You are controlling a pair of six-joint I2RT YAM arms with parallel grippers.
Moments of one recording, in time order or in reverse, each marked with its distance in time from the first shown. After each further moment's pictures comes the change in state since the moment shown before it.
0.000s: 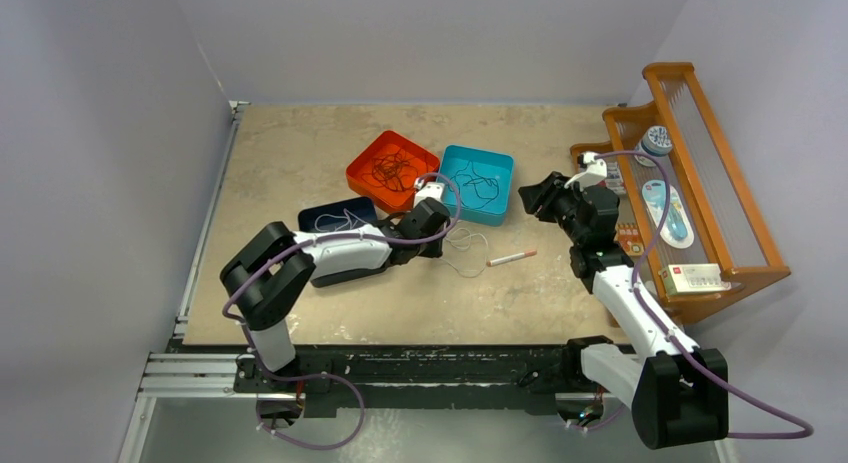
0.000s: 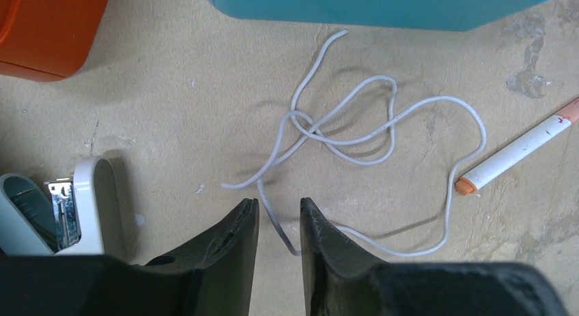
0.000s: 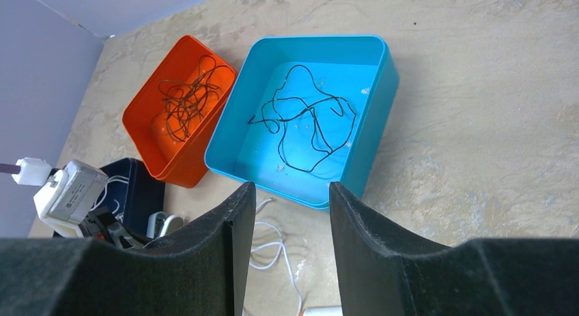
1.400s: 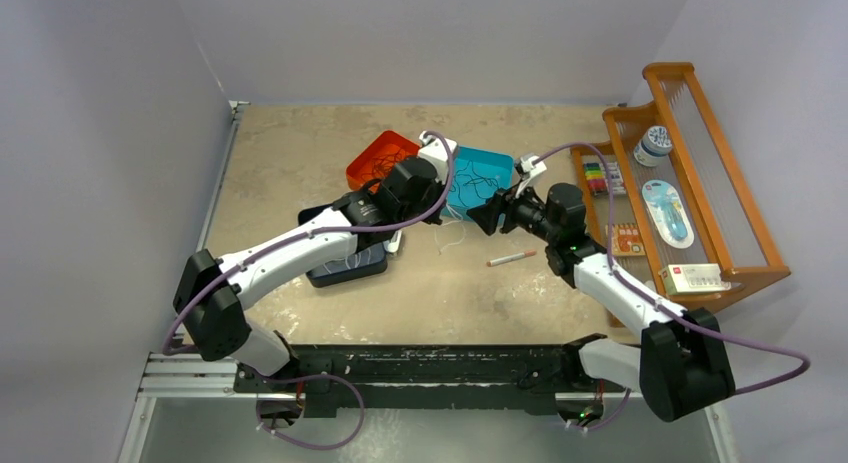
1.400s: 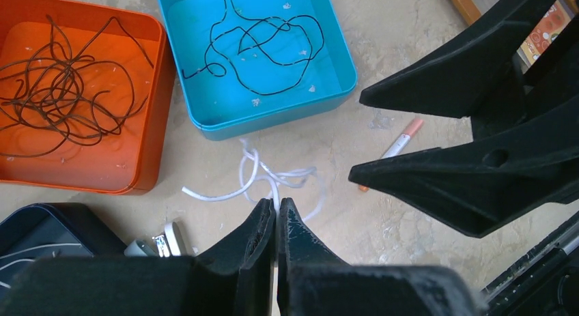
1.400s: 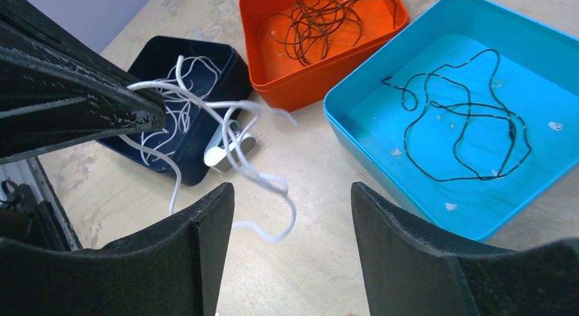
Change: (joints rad) left arm 0.001 -0.245 0.240 -0.195 0.072 0.307; right arm 0.191 0.137 0.019 0.128 -0.287 -0.216
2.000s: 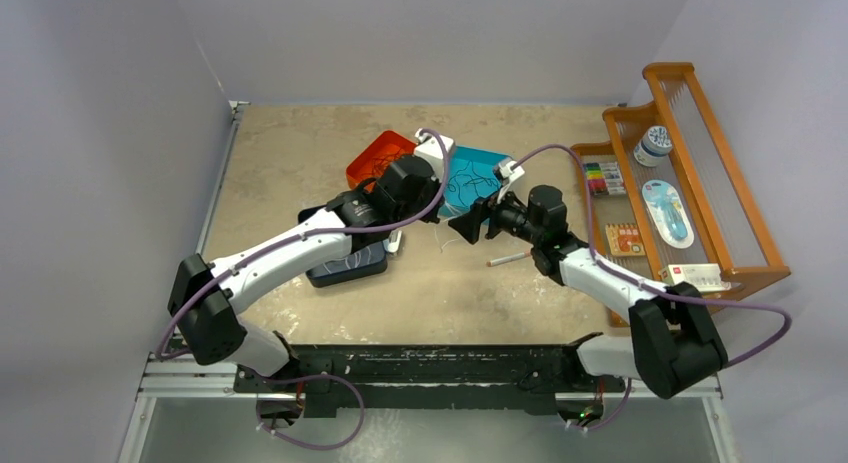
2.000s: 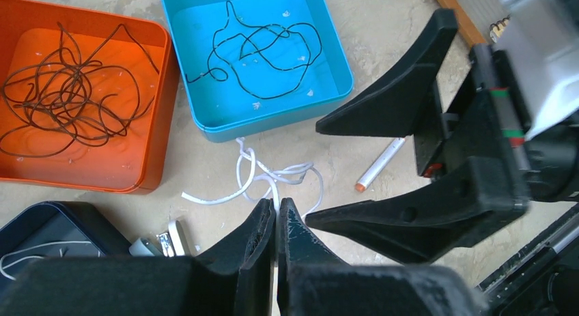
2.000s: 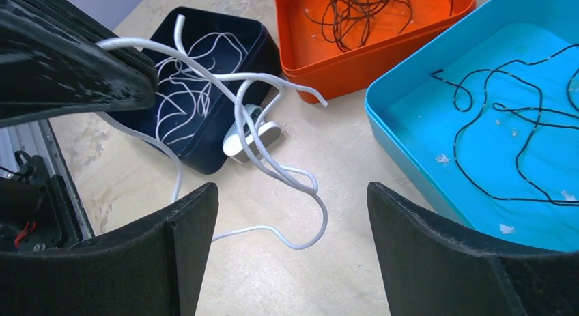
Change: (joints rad) left arm 0.000 -0.028 0.009 -0.023 -0.003 -0.001; right arm 0.106 0.109 0.000 0.090 -0.011 -0.004
